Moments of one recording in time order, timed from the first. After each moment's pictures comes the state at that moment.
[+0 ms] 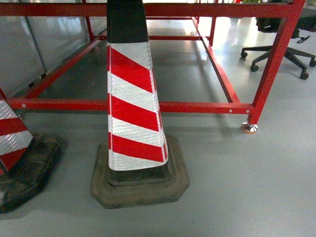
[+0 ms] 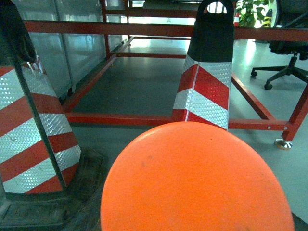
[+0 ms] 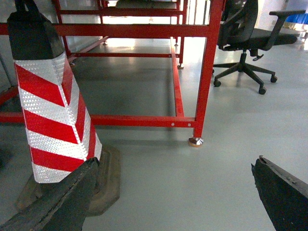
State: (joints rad) left arm 0.00 0.01 0.01 -0.01 0.00 -0.01; right arm 0.00 0.00 0.01 -0.01 0.00 0.00
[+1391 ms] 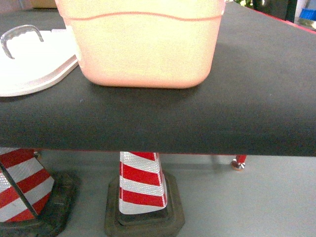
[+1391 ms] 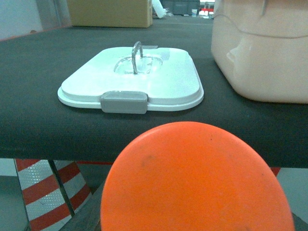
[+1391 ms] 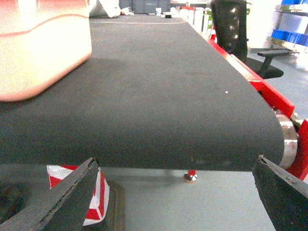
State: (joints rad) left arm 0.00 0.01 0.01 -0.01 0.00 0.00; right arm 0.00 0.00 0.01 0.00 0.00 0.00
